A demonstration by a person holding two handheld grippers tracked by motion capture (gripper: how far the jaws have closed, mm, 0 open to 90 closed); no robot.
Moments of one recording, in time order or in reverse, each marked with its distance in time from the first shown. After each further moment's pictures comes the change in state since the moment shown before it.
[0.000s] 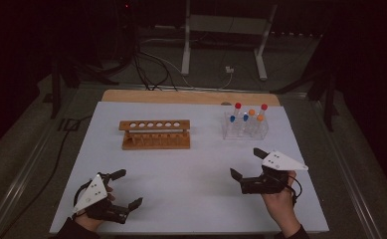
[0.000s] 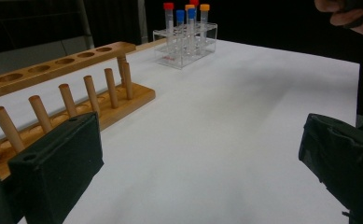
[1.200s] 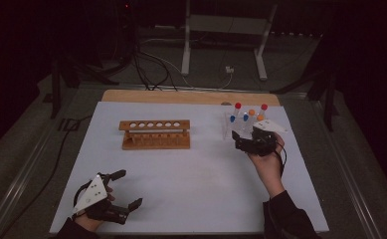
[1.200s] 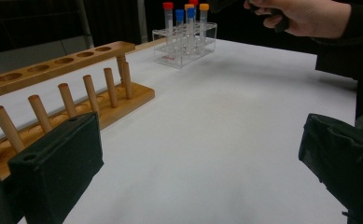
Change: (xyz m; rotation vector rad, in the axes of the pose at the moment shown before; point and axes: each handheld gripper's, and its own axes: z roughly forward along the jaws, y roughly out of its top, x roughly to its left) left arm -0.001 0.000 -0.001 0.001 -0.001 -0.001; right arm -0.067 0.013 0.086 0.084 -0.280 0.138
